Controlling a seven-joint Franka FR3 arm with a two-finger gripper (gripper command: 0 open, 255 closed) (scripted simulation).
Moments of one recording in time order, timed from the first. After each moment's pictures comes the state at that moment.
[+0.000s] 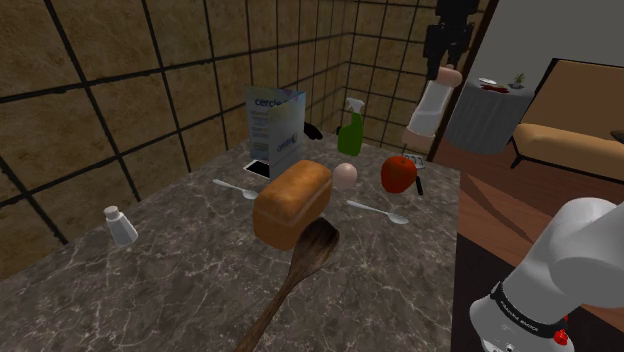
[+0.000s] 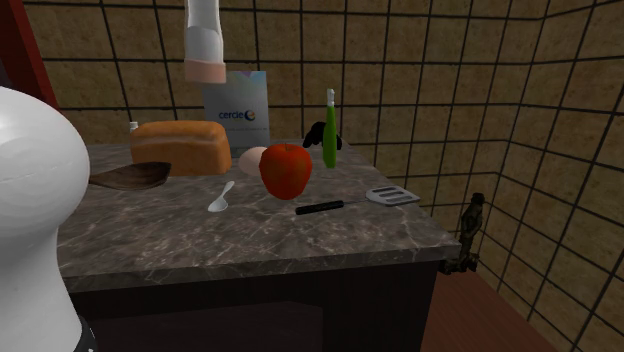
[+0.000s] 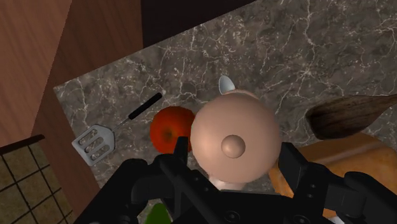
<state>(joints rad) 0.08 -0.37 -0.06 -1.71 -0.05 1.23 0.08</state>
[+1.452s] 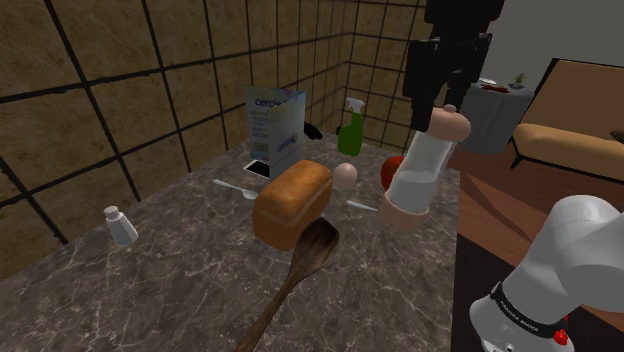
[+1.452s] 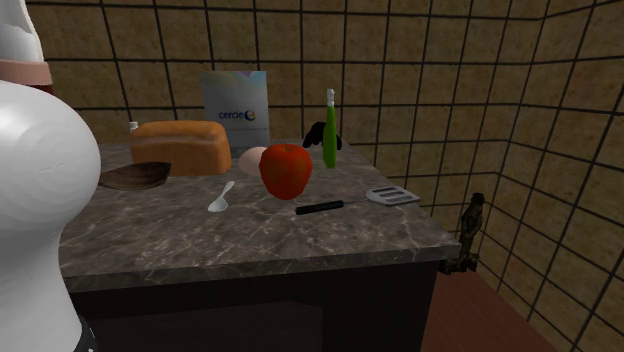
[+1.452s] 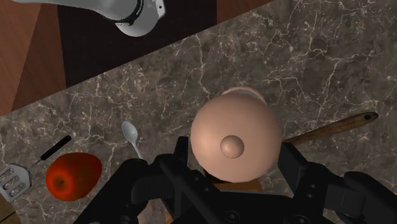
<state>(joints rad) 0.21 -0.45 0.35 -1.75 0.20 1.21 0.66</state>
